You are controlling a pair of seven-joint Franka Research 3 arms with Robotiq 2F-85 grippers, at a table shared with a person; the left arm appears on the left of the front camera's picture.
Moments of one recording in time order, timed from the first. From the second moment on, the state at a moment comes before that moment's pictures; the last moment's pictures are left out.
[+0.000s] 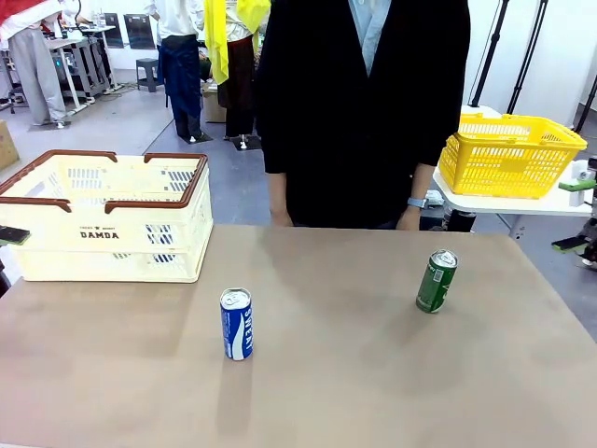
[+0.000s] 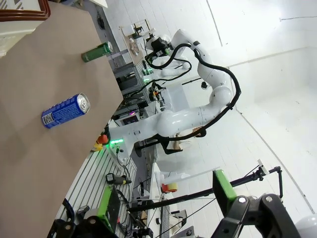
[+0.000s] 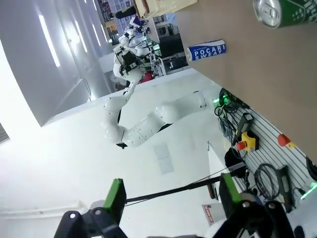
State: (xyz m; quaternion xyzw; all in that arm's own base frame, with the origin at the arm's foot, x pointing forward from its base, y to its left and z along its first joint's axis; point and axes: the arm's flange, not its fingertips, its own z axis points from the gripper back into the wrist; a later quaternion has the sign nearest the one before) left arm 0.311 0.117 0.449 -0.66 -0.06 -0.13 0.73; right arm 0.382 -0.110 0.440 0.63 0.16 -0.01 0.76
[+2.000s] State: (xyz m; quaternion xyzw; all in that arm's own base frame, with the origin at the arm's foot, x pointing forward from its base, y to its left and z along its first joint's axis) left arm 0.304 -0.223 0.479 -0.09 -0.14 0.04 0.99; right arm 0.377 -0.111 0.452 0.63 0.15 0.00 0.76
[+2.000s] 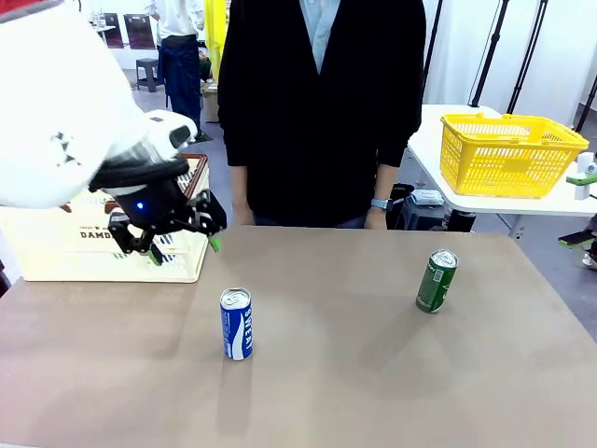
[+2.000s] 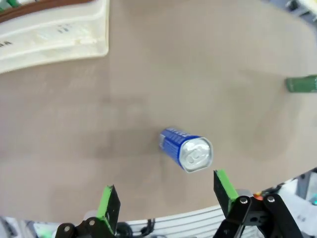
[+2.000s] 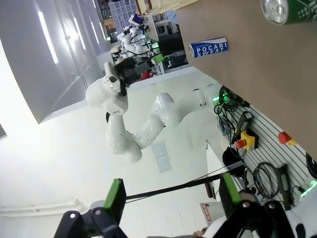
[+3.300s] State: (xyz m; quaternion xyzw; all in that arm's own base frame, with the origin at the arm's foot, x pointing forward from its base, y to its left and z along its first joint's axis) left arm 0.353 -0.295 0.371 0.00 -0.01 -0.07 1.00; right arm 0.377 -0.111 0.452 0.63 0.15 0.00 0.76
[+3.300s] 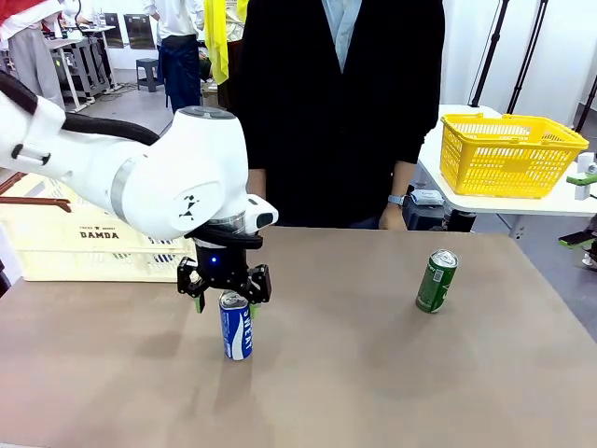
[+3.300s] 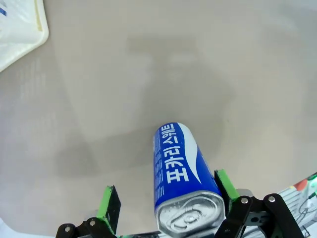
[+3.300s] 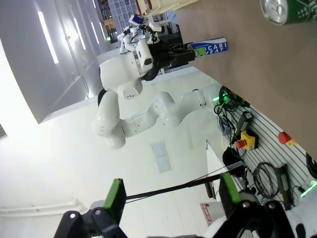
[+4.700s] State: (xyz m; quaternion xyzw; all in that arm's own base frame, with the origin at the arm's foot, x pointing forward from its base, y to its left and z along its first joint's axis) left arm 0.362 -0.307 0.363 -0.01 0.01 -0.10 0.99; right arm 0.377 -0.111 0.452 0.63 0.15 0.00 0.76
